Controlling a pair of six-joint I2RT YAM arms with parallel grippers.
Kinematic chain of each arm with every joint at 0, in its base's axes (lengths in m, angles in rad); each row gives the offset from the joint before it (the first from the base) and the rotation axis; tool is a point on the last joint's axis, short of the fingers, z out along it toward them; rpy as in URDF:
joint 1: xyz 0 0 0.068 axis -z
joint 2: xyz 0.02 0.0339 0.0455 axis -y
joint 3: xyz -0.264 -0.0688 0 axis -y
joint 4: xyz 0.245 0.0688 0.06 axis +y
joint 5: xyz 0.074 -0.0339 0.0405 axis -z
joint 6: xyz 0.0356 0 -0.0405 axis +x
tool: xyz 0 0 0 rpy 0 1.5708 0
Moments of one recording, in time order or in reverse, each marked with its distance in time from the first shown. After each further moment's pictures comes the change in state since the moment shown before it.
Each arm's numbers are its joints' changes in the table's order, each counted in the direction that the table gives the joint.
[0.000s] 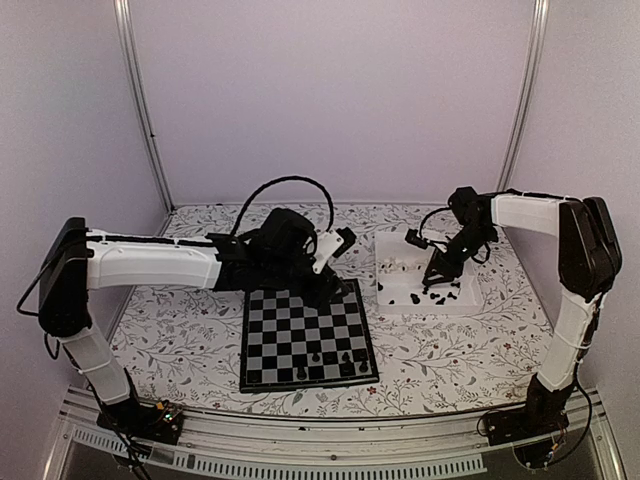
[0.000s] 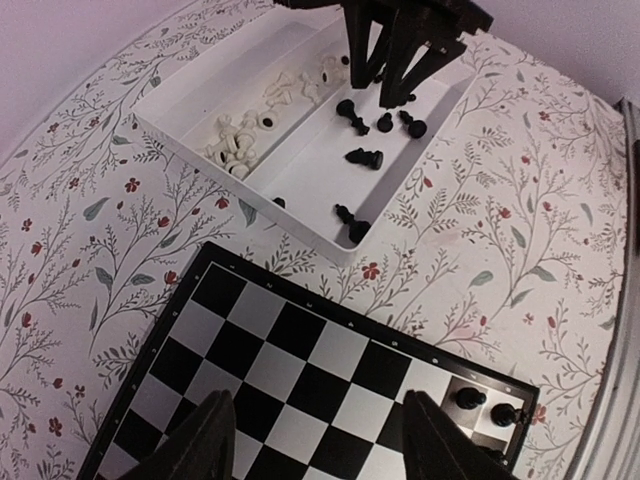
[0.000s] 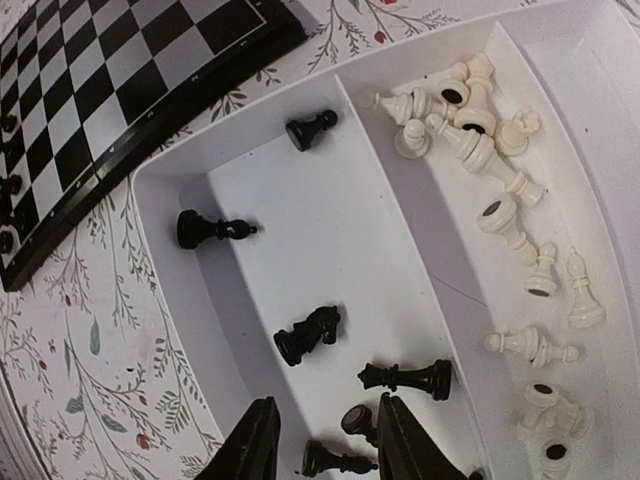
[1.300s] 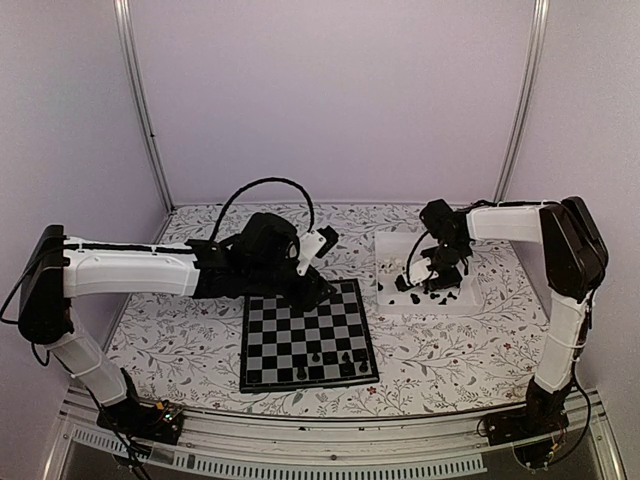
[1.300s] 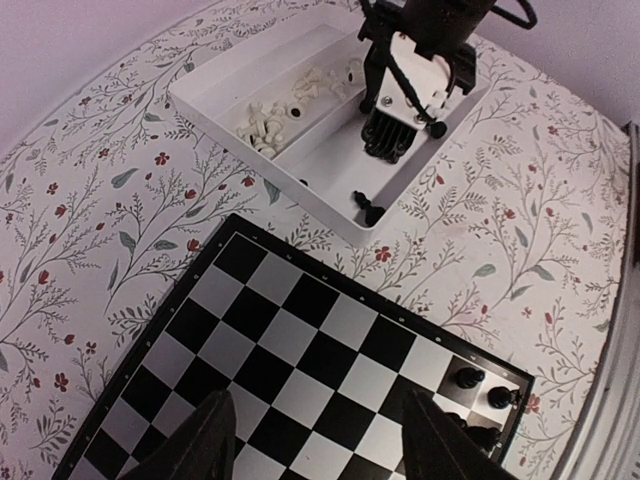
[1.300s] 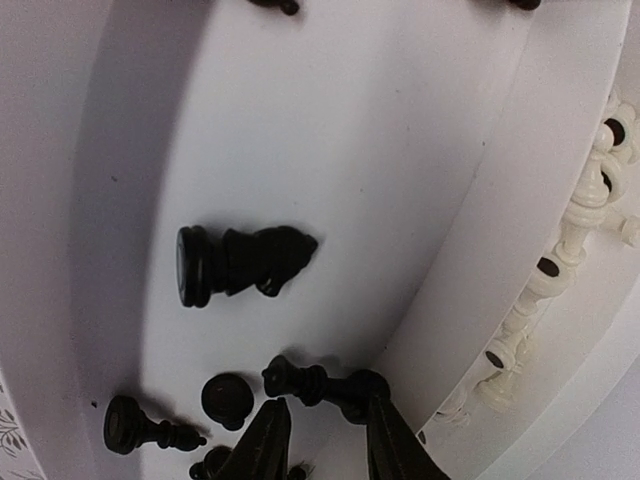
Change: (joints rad) left arm 0.000 0.124 -0.123 -0.020 -0.050 -0.072; right arm -0.154 -0.047 -0.040 -0.122 0.537 -0.715
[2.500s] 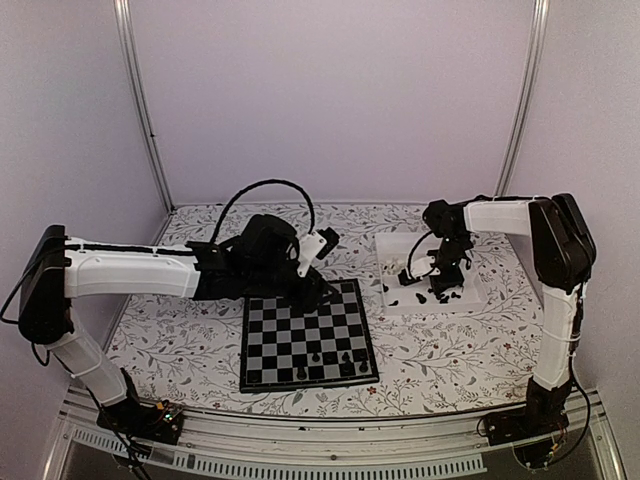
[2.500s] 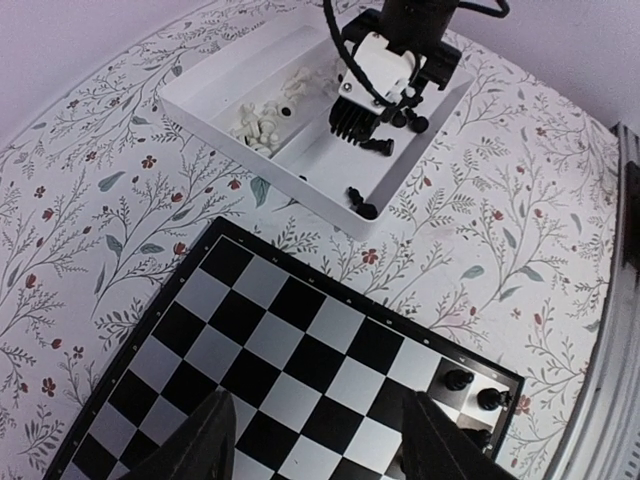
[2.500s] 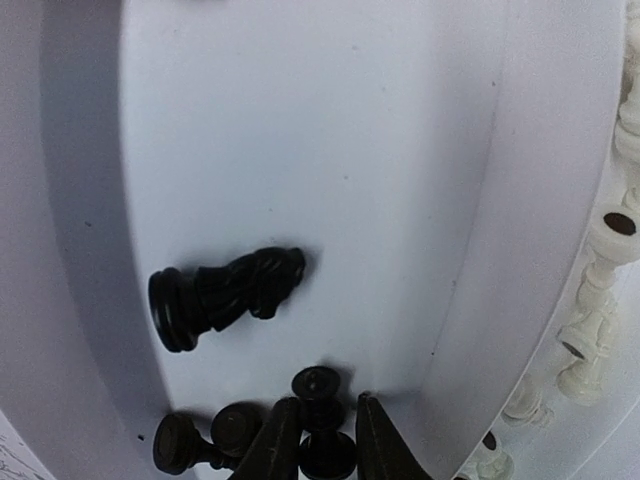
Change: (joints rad) left arm 0.000 -0.001 -0.016 -0.027 0.029 -0.007; right arm 0.054 -0.106 0.122 0.158 -0.018 0.159
